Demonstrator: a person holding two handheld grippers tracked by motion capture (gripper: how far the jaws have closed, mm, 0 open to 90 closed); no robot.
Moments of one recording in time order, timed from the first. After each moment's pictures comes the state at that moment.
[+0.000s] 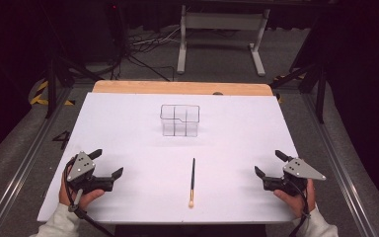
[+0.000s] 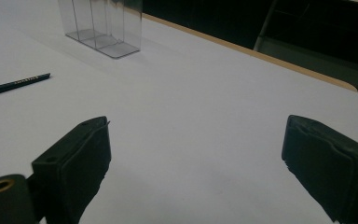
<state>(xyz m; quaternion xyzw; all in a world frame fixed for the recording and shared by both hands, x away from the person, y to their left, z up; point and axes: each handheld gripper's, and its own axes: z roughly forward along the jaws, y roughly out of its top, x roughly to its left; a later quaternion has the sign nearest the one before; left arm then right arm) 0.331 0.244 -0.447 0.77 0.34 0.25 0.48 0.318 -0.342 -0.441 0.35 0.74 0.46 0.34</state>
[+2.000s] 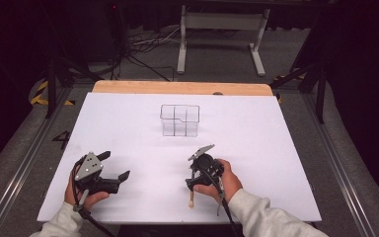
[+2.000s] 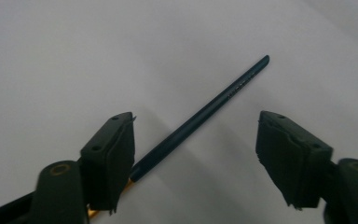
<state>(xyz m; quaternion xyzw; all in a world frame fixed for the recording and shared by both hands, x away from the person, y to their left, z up) 0.333 0.231 -0.451 0.79 0.32 0.22 0.47 0.357 -0.116 -0.426 0.38 0.89 0.21 0.11</state>
